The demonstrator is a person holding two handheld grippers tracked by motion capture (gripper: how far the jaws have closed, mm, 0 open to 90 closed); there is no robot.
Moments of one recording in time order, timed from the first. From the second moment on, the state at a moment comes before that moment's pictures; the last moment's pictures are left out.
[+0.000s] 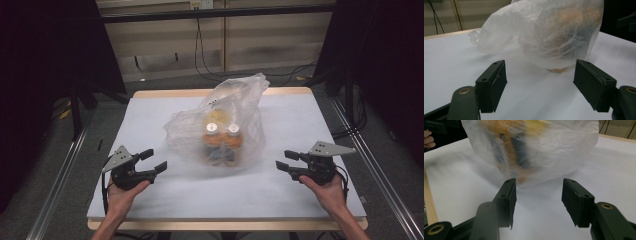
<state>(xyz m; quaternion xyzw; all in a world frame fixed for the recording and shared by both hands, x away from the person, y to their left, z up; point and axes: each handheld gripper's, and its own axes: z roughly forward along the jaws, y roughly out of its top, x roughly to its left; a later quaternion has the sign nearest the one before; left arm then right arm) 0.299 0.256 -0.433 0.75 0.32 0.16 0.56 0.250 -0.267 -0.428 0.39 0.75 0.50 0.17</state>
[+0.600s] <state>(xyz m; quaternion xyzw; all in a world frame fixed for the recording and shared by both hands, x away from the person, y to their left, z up) 0.327 0.249 -0.412 0.75 0.33 0.15 0.55 0.289 -0.260 -0.402 0.37 0.76 0.51 0.16</state>
